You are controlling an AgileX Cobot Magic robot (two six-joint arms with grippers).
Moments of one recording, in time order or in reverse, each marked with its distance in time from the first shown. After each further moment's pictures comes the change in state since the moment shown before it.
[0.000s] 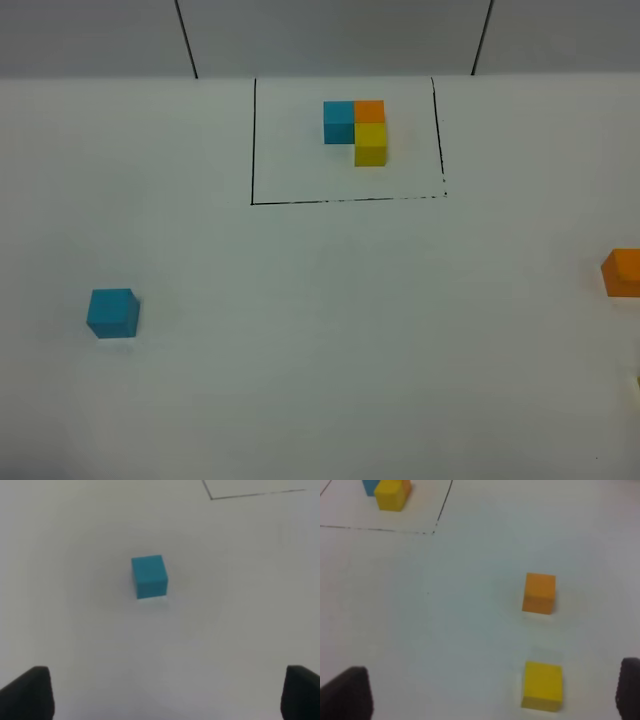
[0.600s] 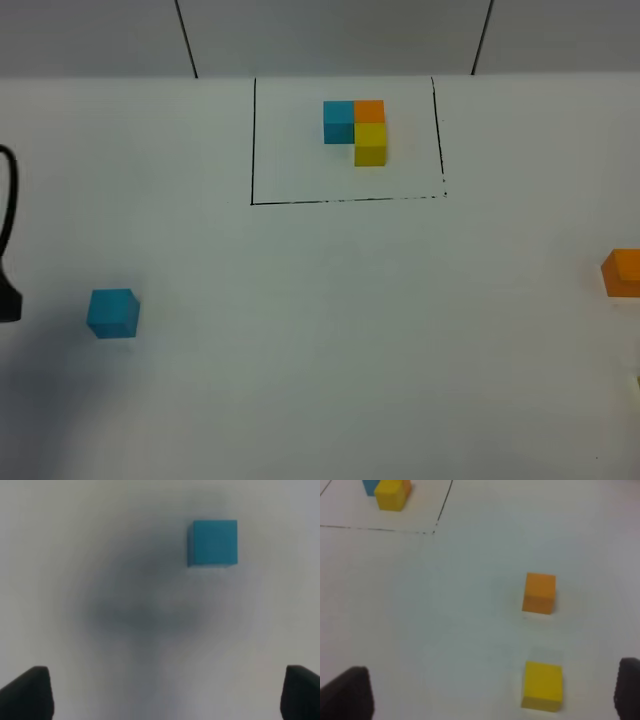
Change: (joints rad) left arm 0.000 0.984 -0.318 0.112 -0.097 -0.135; right arm 0.000 0.000 0.000 0.006 0.000 0.000
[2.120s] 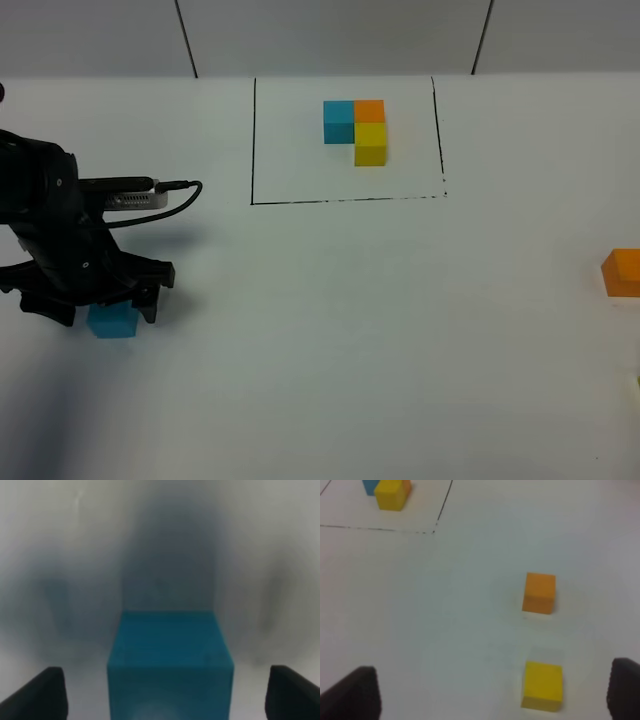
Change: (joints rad) left arm -0.189 0.779 -0.132 0.055 -0.319 -0.233; right arm 0.000 0.000 0.000 0.000 -0.001 0.000
